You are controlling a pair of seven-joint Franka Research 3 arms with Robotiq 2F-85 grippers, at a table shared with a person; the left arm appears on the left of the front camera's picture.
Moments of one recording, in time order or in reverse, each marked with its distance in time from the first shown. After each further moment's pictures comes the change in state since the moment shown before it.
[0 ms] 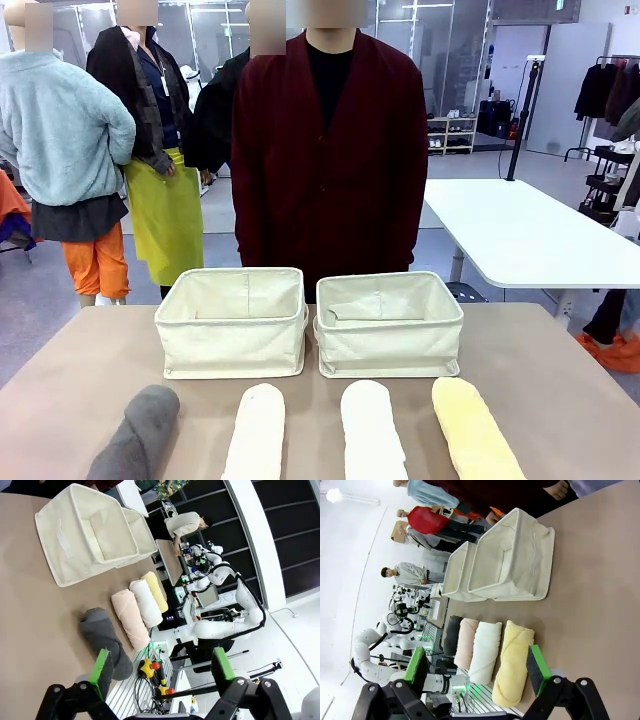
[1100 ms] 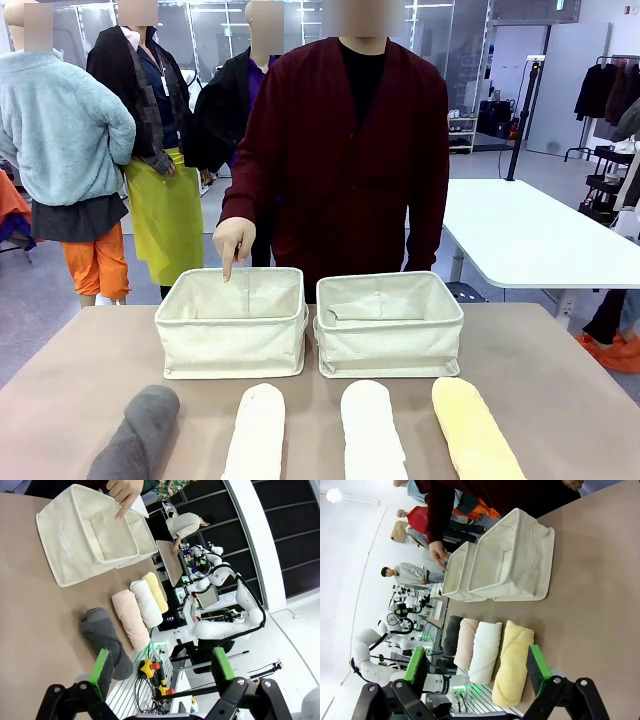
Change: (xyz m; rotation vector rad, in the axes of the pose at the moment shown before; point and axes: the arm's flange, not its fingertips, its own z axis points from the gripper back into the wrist) left arm -0.001 0.000 0.002 0.001 -0.004 0.001; right arm 0.000 0.000 0.000 0.000 0.000 0.001
